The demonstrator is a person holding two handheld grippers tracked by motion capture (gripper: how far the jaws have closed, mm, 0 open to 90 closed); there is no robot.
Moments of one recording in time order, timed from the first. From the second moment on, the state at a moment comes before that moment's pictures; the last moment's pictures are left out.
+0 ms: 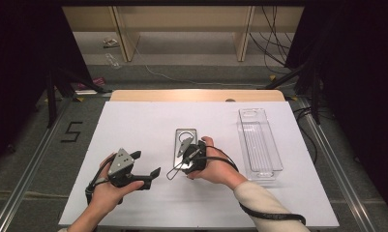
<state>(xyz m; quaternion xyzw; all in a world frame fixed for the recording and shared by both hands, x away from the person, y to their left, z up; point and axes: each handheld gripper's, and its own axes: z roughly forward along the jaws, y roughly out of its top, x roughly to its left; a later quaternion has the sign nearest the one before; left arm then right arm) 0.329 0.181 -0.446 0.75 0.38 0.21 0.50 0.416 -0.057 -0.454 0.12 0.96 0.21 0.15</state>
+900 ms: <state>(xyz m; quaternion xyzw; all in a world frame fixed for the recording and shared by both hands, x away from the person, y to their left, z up) 0.329 0.180 -0.446 0.75 0.37 0.21 0.50 0.420 -0.039 -0.460 0.07 0.97 0.15 0.16</state>
